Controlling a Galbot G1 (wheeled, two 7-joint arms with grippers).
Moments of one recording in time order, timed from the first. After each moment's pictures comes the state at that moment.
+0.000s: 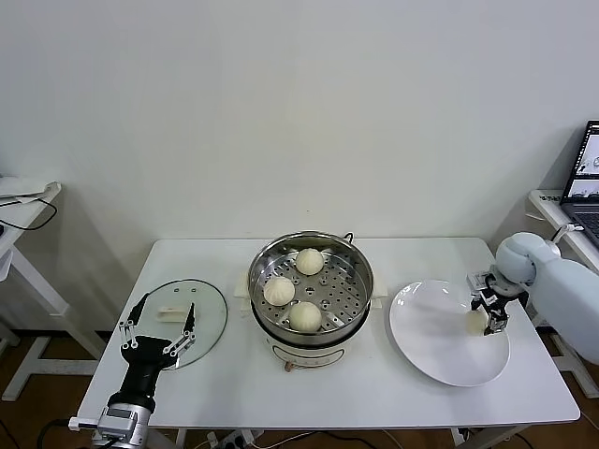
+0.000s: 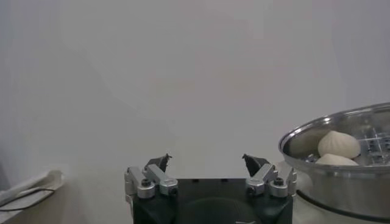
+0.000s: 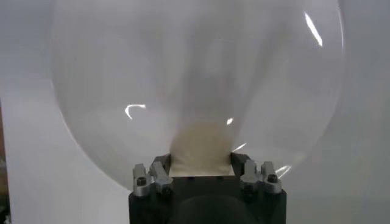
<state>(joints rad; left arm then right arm) 1.65 -1.52 -0.69 -2.22 0.19 -0.02 0.13 -0.10 0.63 -0.58 1.11 -0.39 -0.06 -1.27</state>
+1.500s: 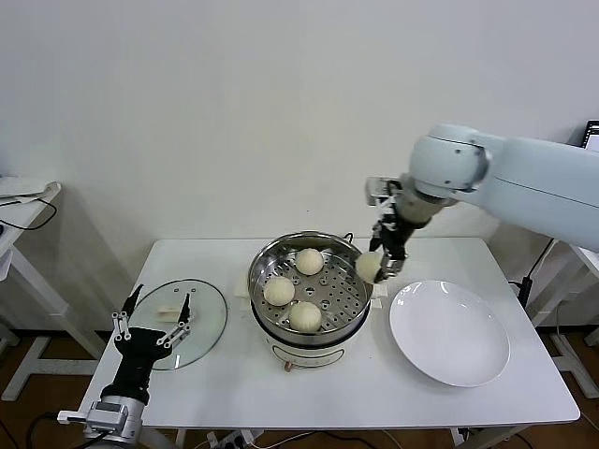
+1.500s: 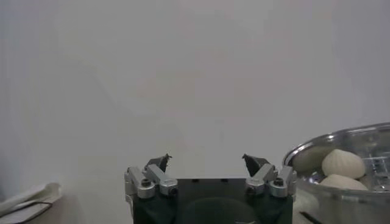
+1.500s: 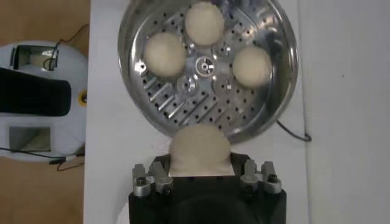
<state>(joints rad) 1.62 -1.50 -0.72 -2.23 0.13 -0.02 0.15 0.82 0.87 -1.41 1.57 0.55 -0.70 -1.09</state>
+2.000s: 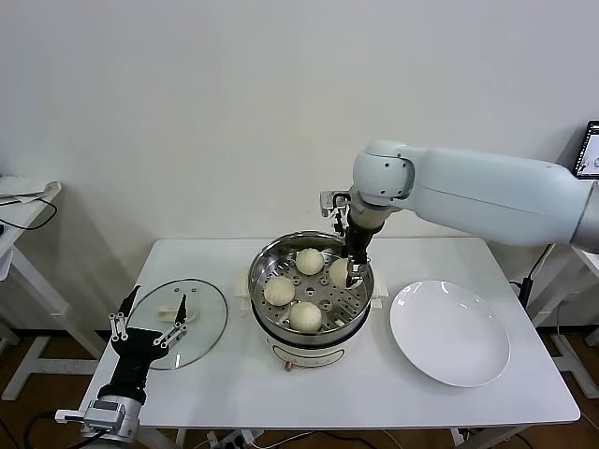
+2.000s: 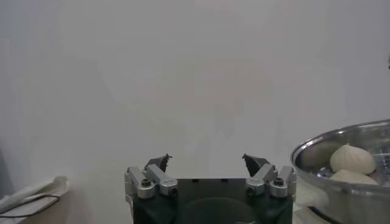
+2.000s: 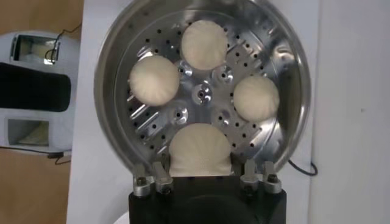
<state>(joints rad) 1.62 -1.50 -0.73 -2.21 0.12 -0.01 0.15 0.68 1.04 -1.37 1.42 0.47 -0.70 -1.11</state>
